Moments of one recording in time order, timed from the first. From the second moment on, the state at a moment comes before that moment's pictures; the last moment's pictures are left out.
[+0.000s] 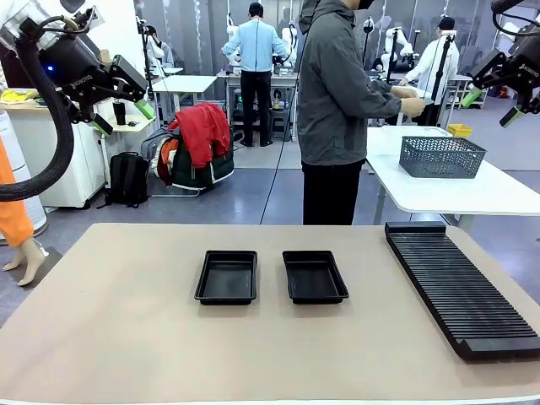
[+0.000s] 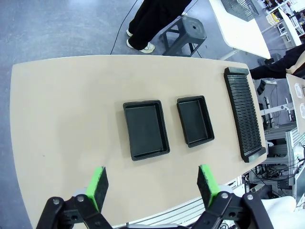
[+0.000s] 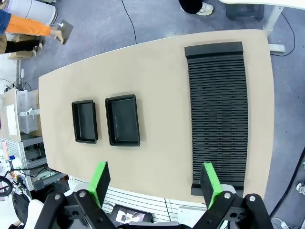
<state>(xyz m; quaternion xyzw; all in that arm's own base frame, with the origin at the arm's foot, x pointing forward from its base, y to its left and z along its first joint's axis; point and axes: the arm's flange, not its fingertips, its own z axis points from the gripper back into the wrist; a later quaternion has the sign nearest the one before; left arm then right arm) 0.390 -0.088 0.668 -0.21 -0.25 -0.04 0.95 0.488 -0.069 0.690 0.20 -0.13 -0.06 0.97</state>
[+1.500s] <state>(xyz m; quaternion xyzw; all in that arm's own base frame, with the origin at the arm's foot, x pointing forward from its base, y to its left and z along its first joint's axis) 0.401 -0.123 0.710 -0.10 -0.15 -0.01 0.98 0.488 -0.069 0.690 0.20 -0.13 -0.06 0.97</state>
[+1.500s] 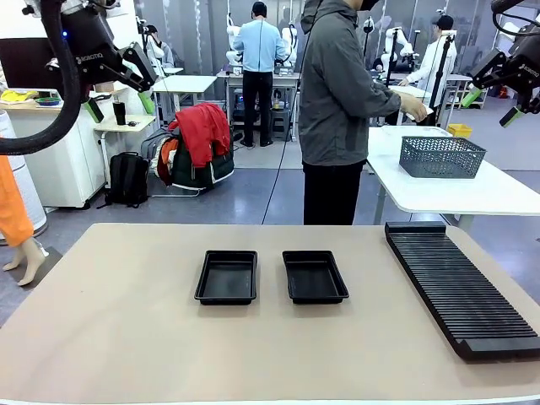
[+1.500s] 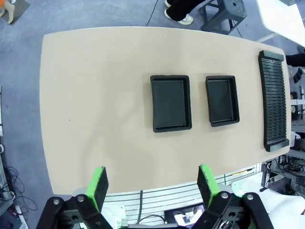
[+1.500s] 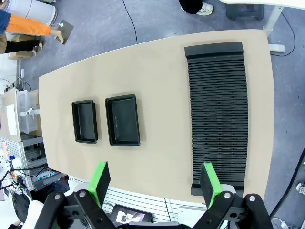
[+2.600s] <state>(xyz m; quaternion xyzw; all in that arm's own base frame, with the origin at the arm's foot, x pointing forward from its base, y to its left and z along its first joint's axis) 0.400 -0.126 0.711 -0.08 -0.14 -0.03 0.99 0.488 -0.069 0.690 0.20 -0.13 -0.06 0.97</state>
